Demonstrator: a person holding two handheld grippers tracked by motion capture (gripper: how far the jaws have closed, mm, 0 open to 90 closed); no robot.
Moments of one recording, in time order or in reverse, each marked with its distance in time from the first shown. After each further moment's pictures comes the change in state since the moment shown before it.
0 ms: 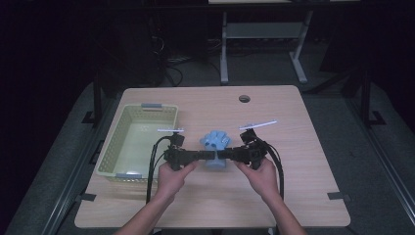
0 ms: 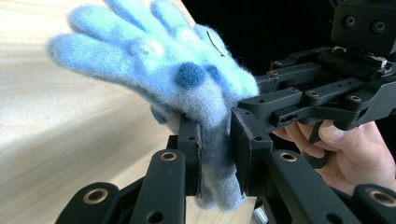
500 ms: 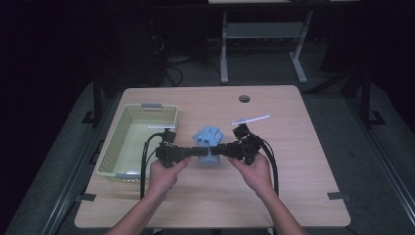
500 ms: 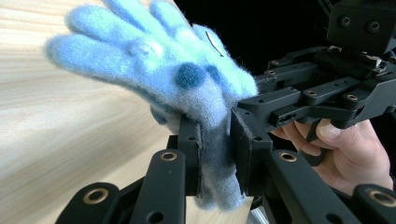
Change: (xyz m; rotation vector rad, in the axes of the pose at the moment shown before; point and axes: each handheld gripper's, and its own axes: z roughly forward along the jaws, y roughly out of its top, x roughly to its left) left arm 0.000 0.008 -0.024 -0.020 0.000 0.017; right arm 0.014 0.017 0.008 0.006 0.026 -0.029
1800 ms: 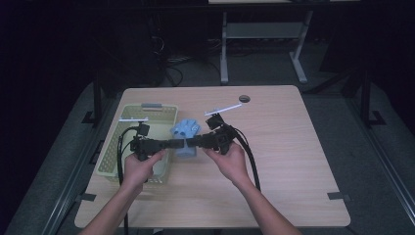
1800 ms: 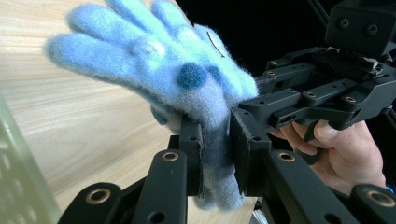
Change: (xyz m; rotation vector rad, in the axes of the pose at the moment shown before) left arm 0.020 0.016 -0.061 -0.043 0.025 -0.010; right arm 0.031 0.040 0.045 0.003 0.042 -0.072
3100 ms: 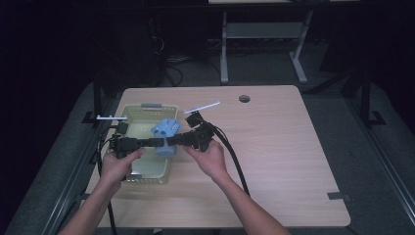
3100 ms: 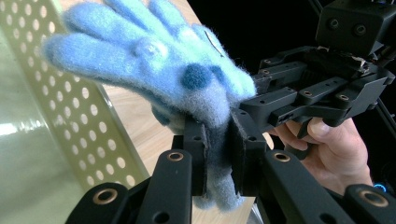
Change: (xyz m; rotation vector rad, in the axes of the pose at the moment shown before) left arm 0.026 0.005 -0.050 0.008 0.005 -0.034; right arm 0.016 0.018 0.047 -0.003 0.080 0.009
